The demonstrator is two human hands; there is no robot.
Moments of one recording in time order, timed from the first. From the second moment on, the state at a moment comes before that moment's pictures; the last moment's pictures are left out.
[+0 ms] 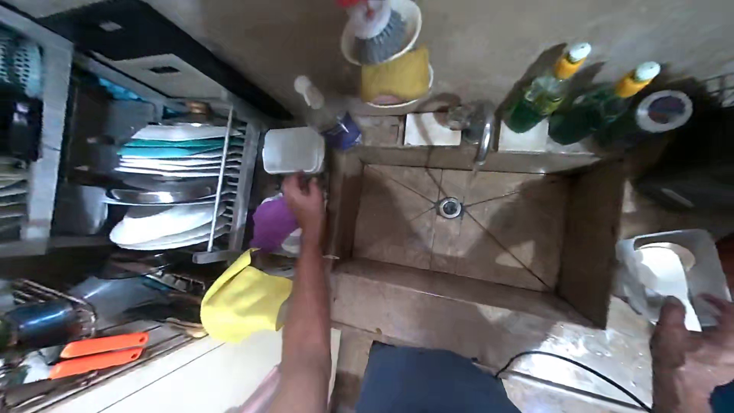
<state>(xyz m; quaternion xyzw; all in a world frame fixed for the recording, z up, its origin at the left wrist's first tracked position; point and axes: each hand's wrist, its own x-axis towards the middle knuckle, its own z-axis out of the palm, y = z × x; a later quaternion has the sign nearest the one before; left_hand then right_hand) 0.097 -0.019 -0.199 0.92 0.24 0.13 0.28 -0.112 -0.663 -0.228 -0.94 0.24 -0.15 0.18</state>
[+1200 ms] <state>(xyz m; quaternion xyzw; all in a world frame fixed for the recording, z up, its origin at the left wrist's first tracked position) 0.056 -0.091 -0.193 0.93 0.08 -0.17 0.31 -0.005 -0.340 -0.254 -0.80 0.13 0.16 0.56</state>
